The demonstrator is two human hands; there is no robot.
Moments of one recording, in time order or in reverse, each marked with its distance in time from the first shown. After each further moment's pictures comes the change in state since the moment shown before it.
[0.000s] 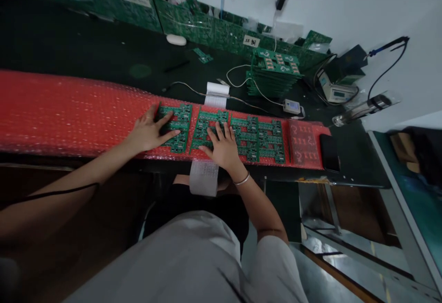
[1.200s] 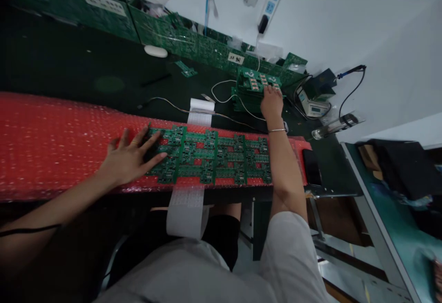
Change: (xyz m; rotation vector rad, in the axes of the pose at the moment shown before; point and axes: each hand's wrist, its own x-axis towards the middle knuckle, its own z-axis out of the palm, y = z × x) left_hand 0.010 0.014 0.002 -0.050 0.025 0.027; right_hand 0.158 0.224 -0.137 -0.431 0.255 0.331
